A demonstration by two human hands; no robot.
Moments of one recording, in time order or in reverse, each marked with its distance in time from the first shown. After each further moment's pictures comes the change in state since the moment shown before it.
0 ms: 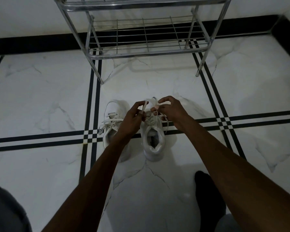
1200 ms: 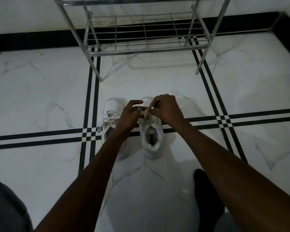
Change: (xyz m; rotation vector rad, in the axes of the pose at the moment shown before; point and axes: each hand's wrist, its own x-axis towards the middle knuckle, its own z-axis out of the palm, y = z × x) left_hand 0.008 -0.003 -0.001 -0.158 0.051 -0.194; right_hand 0.010 0.008 0.011 -0.707 0.104 -0.576
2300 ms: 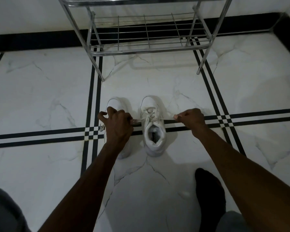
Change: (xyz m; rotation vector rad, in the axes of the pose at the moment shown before) left_hand -0.031 -0.020 -0.027 1.224 0.360 0.221; right_hand -0.037 0.065 -0.028 0.102 0.003 0.688
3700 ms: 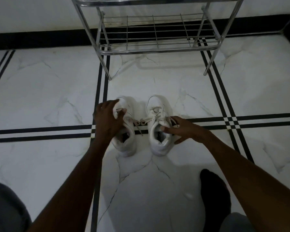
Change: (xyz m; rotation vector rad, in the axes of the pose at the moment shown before) left_hand 0.013 -0.054 -0.016 -0.332 0.054 -0.106; right_hand -0.040 -0.021 0.013 0.048 -0.628 -0.035
